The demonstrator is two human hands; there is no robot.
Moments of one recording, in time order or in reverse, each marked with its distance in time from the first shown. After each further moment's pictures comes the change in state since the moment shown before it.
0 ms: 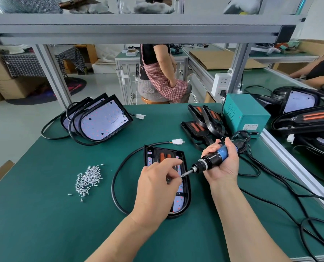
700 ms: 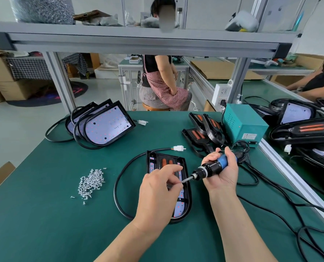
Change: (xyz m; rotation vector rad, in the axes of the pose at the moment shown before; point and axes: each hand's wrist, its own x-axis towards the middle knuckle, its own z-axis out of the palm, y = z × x) left_hand -0.004 0.002 -0.002 -0.080 0.009 -0.050; right_hand -0.007 0.002 0.002 0.039 0.012 0.011
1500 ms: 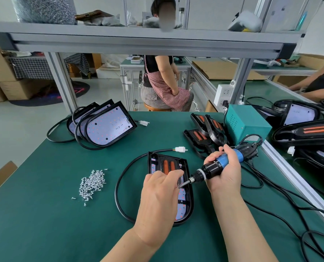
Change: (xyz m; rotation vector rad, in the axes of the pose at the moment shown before) left_hand -0.005 -0.017 0.007 0.279 0.134 0.316; right_hand -0.011 0.008 0.015 -0.254 0.079 -0.182
